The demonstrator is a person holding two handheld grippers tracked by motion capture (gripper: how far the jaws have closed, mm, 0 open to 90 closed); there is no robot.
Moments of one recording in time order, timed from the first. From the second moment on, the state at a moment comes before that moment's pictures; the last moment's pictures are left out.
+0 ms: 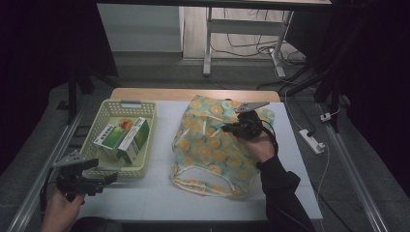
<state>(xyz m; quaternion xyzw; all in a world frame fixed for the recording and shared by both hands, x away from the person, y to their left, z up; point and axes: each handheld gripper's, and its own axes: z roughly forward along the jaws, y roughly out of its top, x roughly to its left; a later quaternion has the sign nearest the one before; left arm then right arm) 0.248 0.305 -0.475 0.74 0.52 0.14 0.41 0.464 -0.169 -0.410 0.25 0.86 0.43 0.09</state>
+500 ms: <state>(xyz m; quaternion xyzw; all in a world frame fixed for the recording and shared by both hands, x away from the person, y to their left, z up) 0.279 0.322 -0.473 0.73 0.54 0.16 0.38 0.465 -0.169 -0.412 0.25 0.87 0.43 0.09</state>
